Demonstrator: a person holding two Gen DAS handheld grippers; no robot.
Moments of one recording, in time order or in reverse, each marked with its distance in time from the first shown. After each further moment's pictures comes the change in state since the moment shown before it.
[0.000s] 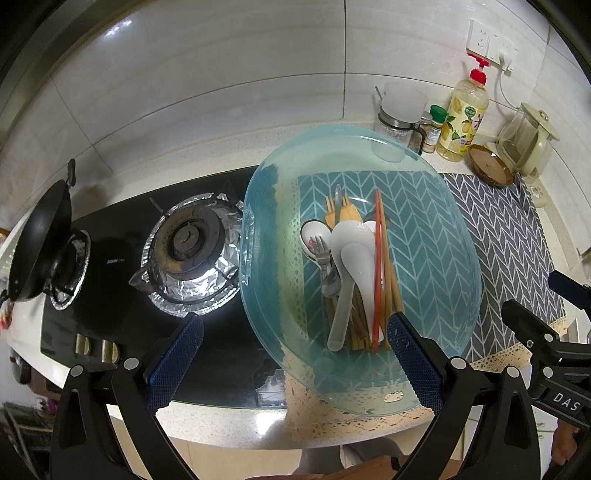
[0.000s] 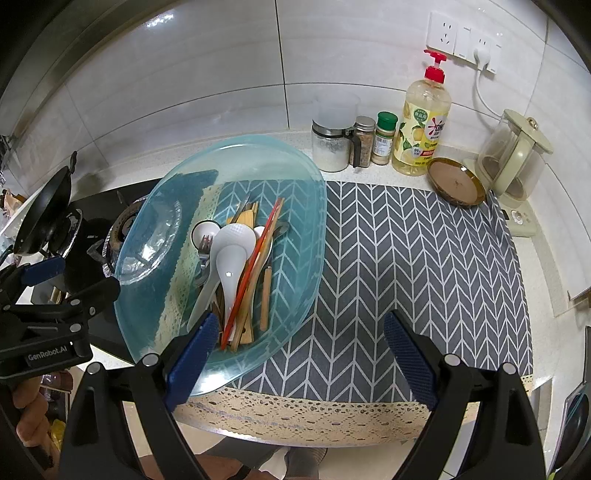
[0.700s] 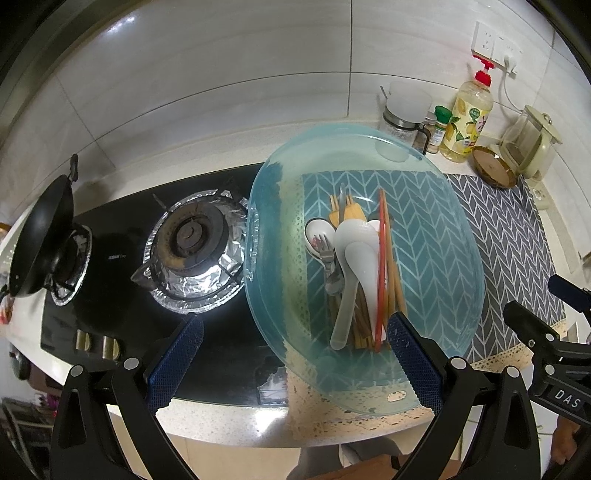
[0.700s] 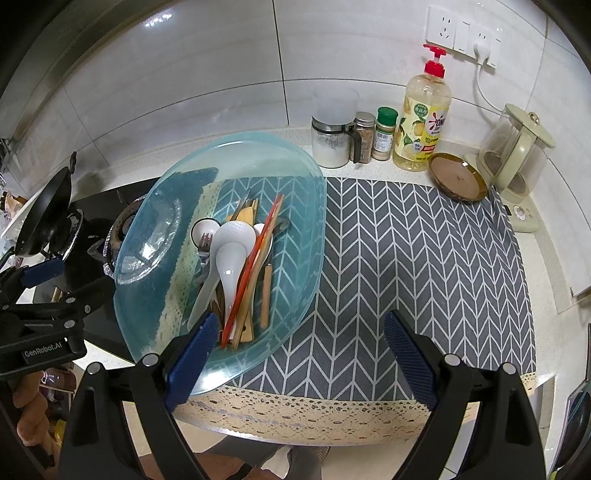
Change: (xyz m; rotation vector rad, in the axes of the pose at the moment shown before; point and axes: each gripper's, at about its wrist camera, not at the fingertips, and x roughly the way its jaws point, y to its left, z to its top) left arm 0.002 0.006 0.001 -0.009 0.011 -0.001; right arm 0.005 -0.001 -0.002 0.002 0.011 0.011
